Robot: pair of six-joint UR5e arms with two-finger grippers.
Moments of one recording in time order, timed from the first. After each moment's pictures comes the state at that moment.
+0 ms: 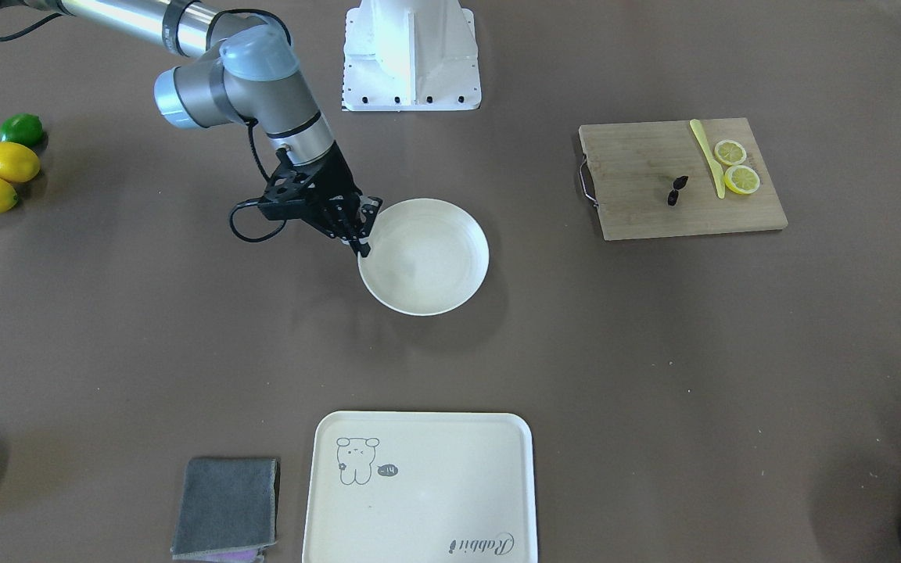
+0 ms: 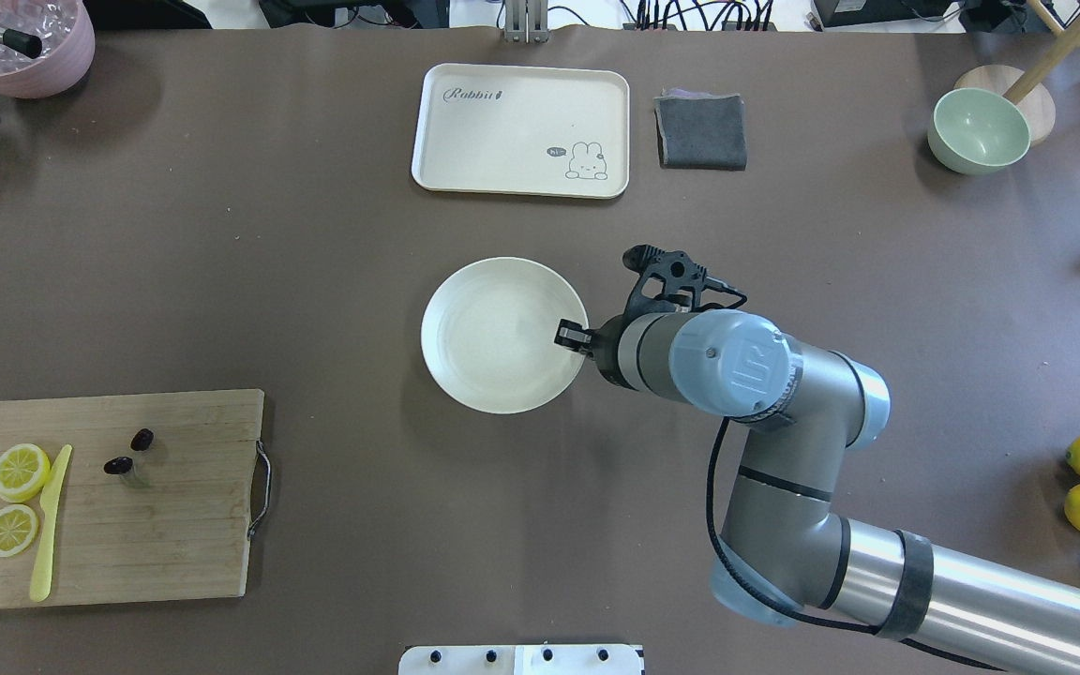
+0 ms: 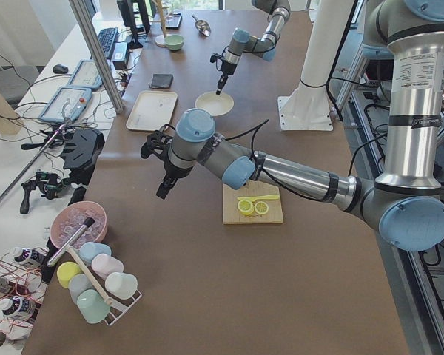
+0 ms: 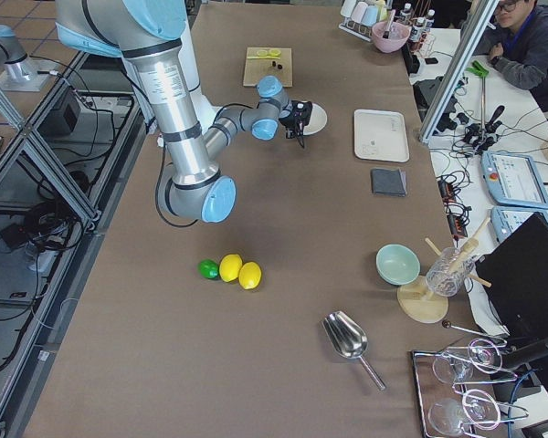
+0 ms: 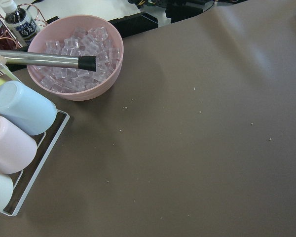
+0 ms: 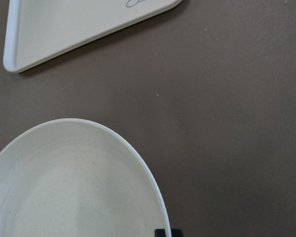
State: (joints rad) left arm -1.51 -1.56 -1.85 -1.96 -2.37 -0.17; right arm 0.41 -1.06 1.68 -1.08 1.56 1.58
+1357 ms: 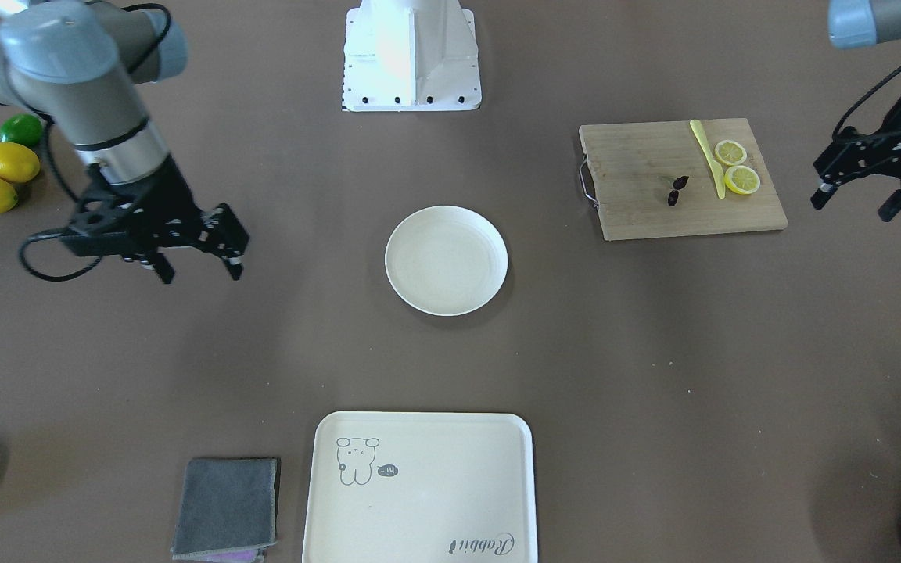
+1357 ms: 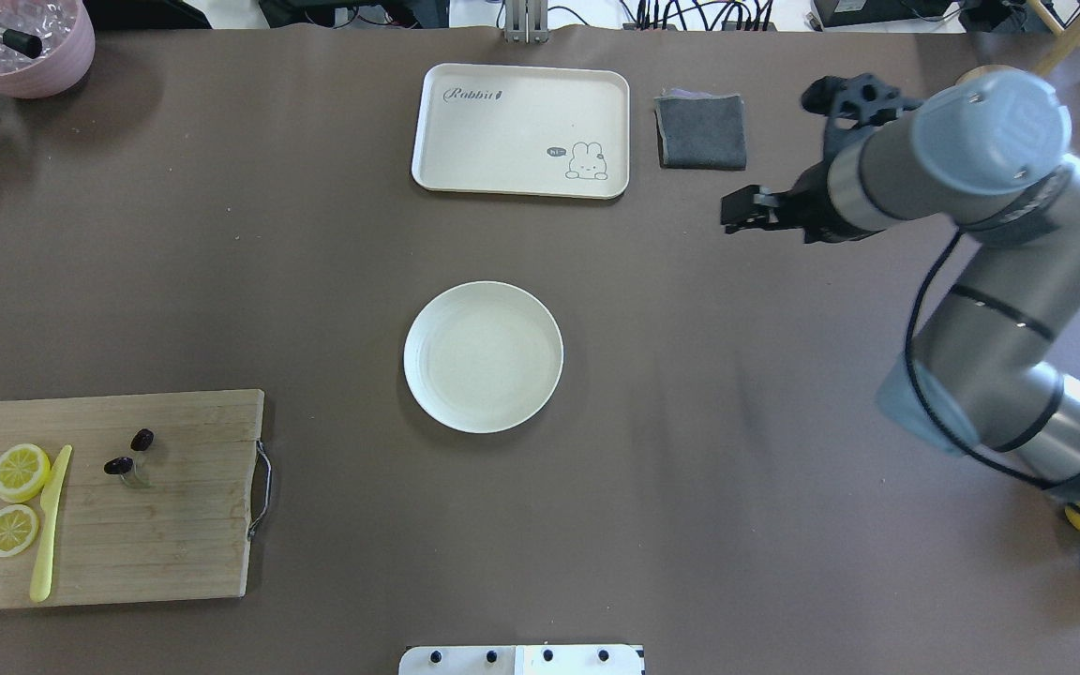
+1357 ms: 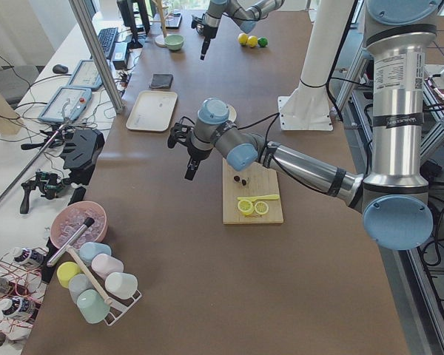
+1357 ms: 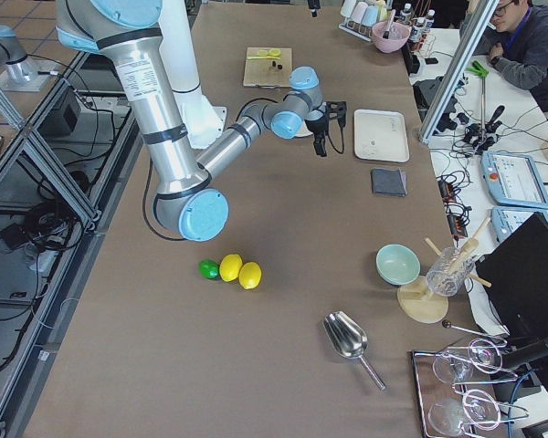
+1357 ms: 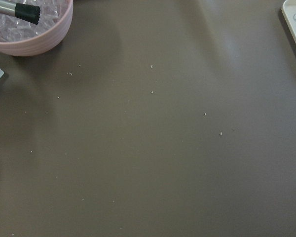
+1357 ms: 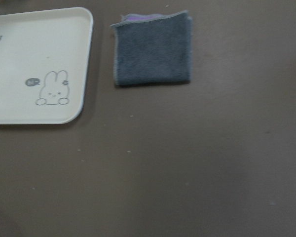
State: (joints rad) left arm -1.12 -1.49 -2.00 -2.01 -2.13 -0.66; right arm 0.88 -1.27 1.88 -1.32 1.97 1.04
